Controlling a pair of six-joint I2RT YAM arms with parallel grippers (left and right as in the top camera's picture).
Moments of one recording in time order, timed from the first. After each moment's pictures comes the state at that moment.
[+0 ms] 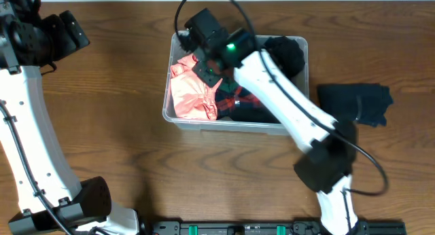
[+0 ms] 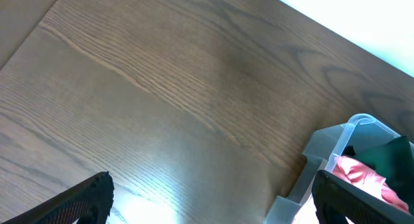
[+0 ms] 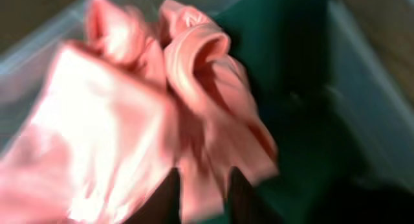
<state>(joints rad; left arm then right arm) 0.26 1.71 2.23 -1.47 -0.06 -0.25 0.69 2.12 2.15 -1.12 0.06 -0.13</state>
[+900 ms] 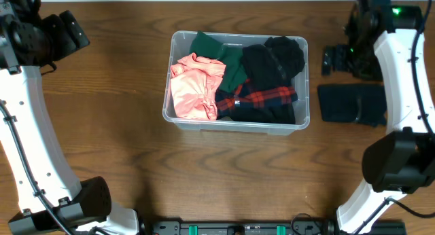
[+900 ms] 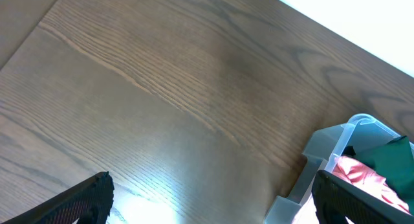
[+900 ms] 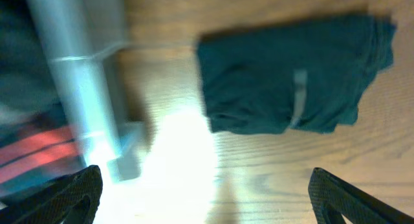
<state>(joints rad) 0.26 1.71 2.23 -1.47 -0.06 -0.25 -0.06 1.94 1.88 -1.41 0.02 0.15</state>
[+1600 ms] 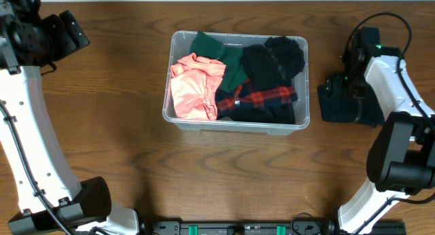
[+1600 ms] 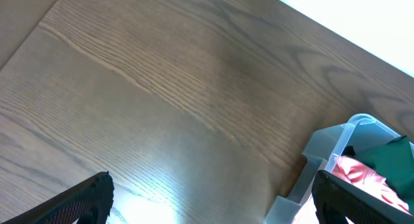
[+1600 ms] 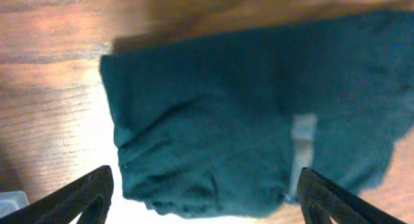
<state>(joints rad) 0.26 1.71 2.23 -1.47 -0.06 -0.25 -0.10 1.94 1.44 -0.94 0.11 0.01</state>
